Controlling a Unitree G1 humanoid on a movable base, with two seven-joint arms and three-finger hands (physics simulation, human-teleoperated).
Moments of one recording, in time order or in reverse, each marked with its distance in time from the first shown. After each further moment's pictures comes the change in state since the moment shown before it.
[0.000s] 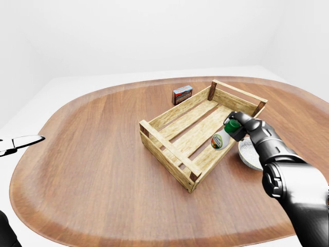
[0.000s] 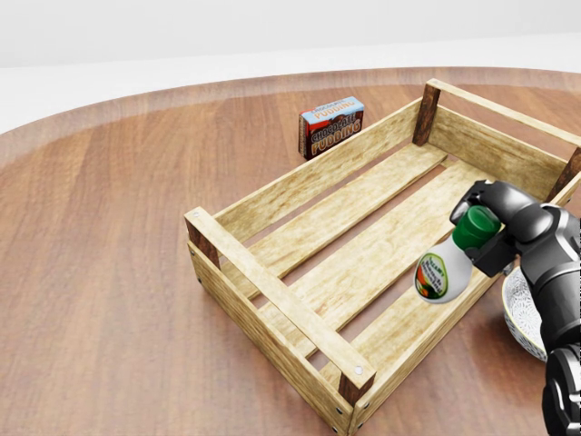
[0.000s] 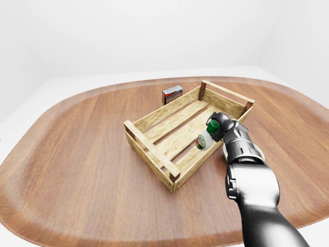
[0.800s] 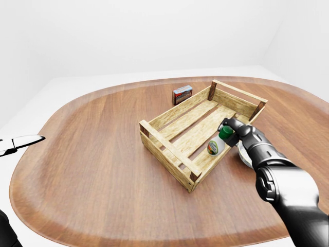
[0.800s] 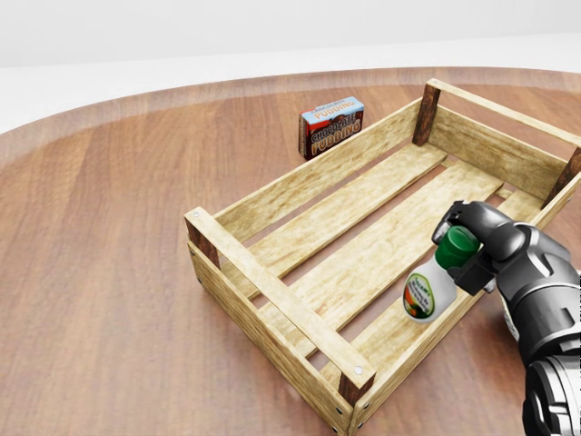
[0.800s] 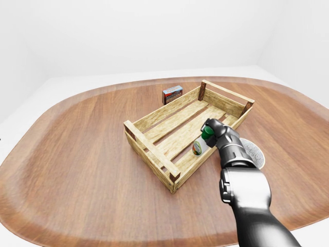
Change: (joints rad) left arm -0.001 -0.002 -0.002 -0.007 -0.002 0.000 0.004; right arm 0.040 0.062 -0.011 0.003 -0.059 0.000 -0.020
